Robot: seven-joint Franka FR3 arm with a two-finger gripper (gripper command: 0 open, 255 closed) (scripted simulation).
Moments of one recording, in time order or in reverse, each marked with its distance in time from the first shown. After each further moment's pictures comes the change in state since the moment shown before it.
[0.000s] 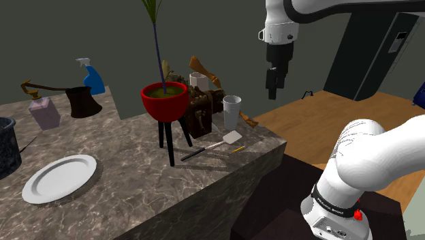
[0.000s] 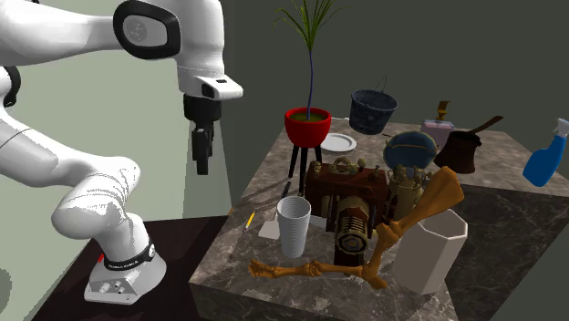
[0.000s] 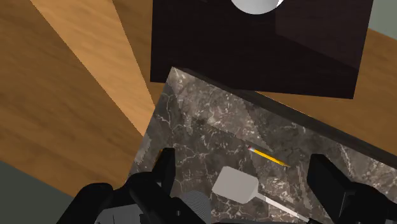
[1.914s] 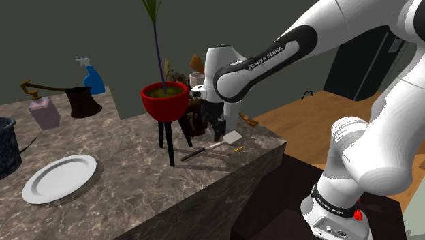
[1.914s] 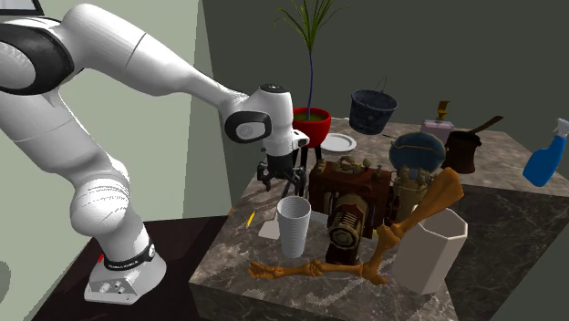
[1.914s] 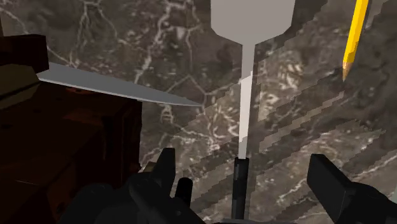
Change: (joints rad) arm 0.389 0.584 -0.185 -0.080 0.117 0.854 -0.967
